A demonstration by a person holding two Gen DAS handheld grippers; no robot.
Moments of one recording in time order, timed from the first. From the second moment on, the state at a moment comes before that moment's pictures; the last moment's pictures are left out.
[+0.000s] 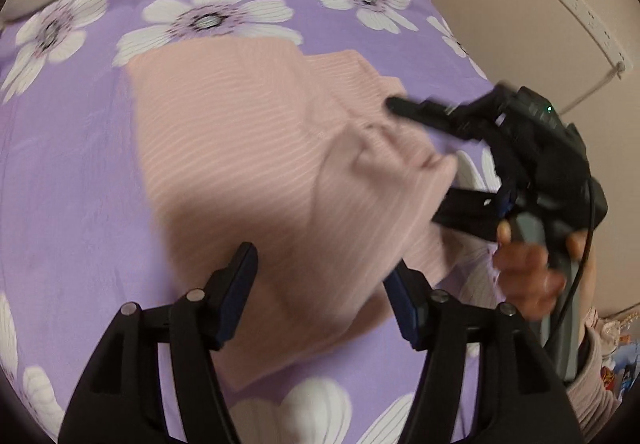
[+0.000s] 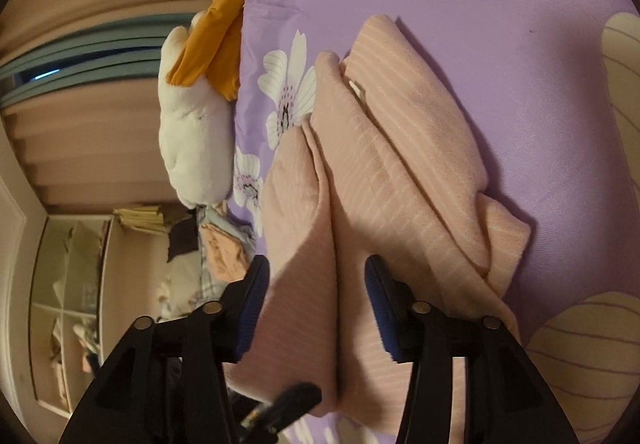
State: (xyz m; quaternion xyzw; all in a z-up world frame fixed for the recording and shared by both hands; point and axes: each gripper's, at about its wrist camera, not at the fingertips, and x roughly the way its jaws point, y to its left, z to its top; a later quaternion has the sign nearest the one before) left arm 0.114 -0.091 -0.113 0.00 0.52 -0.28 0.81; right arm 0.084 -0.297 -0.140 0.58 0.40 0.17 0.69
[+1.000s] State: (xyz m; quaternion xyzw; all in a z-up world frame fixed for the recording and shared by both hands) left arm 0.081 -0.020 -0.118 -0.06 0.52 -0.27 0.80; right arm 0.129 -0.251 -0.089 0.34 0.49 0.13 0.79
